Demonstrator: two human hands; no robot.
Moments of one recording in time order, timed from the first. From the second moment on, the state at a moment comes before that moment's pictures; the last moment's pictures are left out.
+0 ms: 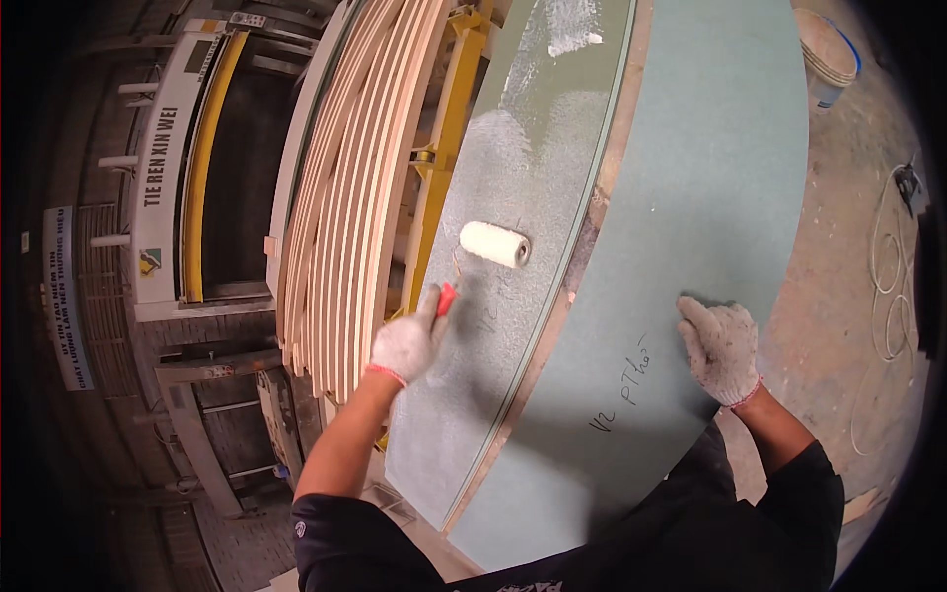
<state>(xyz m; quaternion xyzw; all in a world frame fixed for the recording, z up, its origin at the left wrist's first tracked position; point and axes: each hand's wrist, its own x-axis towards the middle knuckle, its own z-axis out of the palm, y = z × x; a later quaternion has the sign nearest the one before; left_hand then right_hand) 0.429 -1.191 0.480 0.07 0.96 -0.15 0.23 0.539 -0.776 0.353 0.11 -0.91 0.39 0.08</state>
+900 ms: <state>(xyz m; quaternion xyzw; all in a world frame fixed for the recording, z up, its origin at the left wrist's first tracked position) 0.369 -1.094 0.439 0.06 0.98 0.03 0.18 0.552 -0.795 0.341 0.10 -0.92 0.34 0.13</state>
